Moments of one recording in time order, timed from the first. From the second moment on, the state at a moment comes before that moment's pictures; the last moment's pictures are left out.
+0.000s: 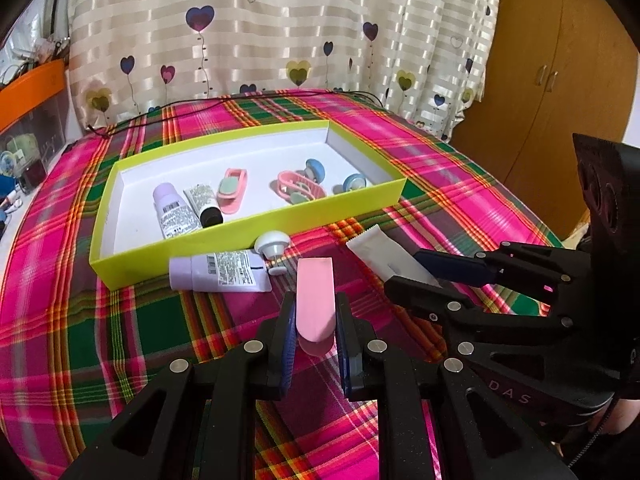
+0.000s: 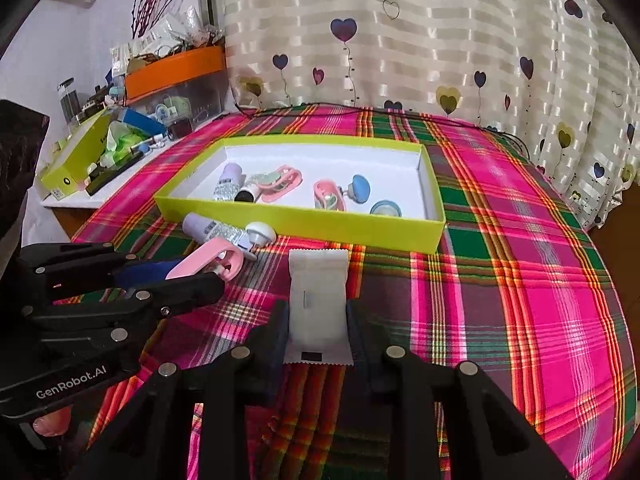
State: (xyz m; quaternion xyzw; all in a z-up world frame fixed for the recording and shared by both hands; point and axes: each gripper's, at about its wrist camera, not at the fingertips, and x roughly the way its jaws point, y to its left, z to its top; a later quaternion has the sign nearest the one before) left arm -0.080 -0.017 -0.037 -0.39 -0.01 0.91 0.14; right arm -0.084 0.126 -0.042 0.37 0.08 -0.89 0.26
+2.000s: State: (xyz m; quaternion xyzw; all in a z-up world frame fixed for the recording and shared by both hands) left arm -0.154 -0.073 0.011 -0.33 -0.03 0.94 0.06; right arm -0.151 0.110 0.008 0.31 0.06 -0.91 0.26
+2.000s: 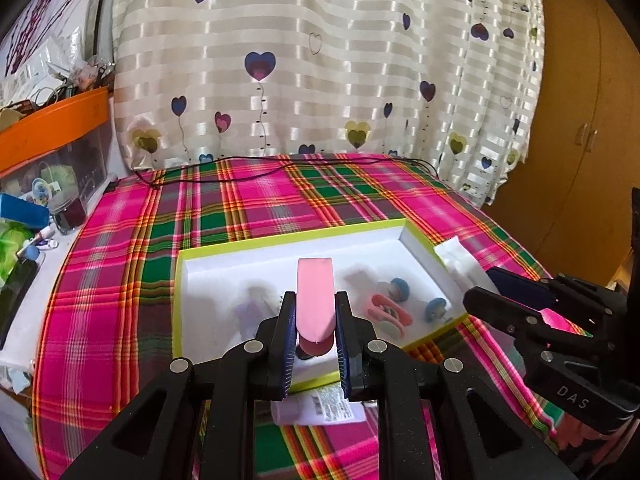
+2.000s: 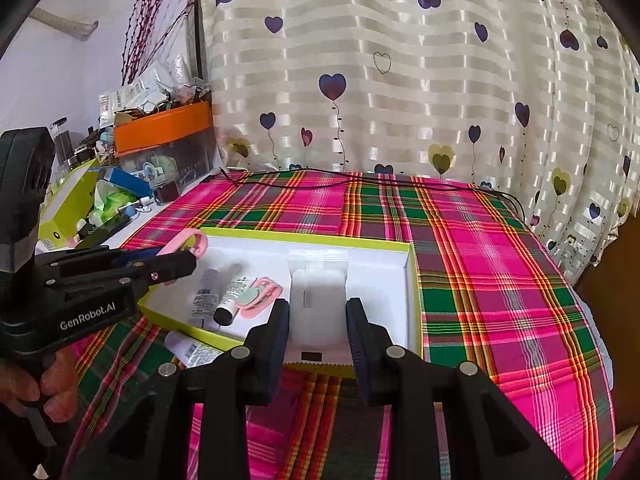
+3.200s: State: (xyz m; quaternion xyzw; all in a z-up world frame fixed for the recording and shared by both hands) left arm -0.199 -0.111 -0.031 -0.38 -0.05 0.92 0.00; right arm -0.214 0.090 -0.034 0.37 0.07 -0.89 0.25
